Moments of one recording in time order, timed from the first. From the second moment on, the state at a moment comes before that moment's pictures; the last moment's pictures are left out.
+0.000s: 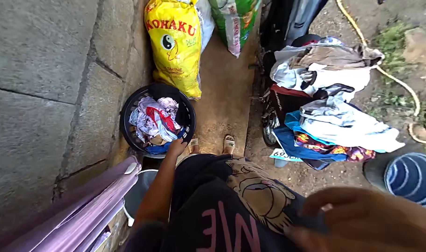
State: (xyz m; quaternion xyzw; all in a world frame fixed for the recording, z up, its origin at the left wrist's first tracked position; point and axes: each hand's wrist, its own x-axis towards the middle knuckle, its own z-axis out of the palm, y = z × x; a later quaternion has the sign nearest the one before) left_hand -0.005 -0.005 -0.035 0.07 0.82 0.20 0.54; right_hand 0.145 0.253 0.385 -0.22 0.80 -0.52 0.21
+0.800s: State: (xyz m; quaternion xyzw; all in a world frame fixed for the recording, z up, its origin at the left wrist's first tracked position) left_hand -0.024 0.027 0.088 -0.08 0.60 0.71 0.35; right_hand 0.147 0.251 0.168 0.12 0.88 -0.42 0.19
